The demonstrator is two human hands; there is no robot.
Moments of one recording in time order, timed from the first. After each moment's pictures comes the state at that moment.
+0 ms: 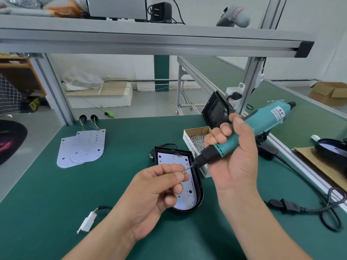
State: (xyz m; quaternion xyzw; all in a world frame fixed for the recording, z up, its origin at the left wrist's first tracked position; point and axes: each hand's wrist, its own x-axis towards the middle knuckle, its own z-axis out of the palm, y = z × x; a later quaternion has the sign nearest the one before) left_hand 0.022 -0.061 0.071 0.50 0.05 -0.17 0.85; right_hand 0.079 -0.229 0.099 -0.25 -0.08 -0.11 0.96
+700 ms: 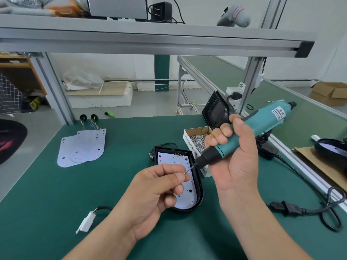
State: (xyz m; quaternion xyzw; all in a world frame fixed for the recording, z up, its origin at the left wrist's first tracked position) left_hand 0.022 -0.062 0.066 0.52 0.04 -0.15 0.84; right_hand 0.079 -0.232 0.093 -0.25 -0.09 -0.11 0.96
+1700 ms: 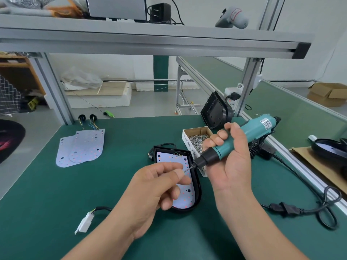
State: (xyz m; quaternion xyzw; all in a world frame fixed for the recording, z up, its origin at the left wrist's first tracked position) left_hand 0.023 -0.057 0.059 0.62 0.00 -0.12 0.78; right_hand 0.089 -0.233 0.079 -0.22 -0.01 -0.11 0.97
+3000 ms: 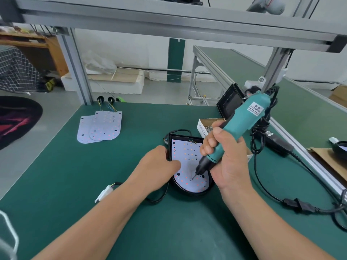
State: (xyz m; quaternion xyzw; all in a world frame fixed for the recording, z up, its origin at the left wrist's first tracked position) left_hand 0.071 -0.028 0.016 0.89 0.06 -0.03 0.44; right_hand 0.084 -0.211 0.051 -0.47 -0.13 -0.06 0.87
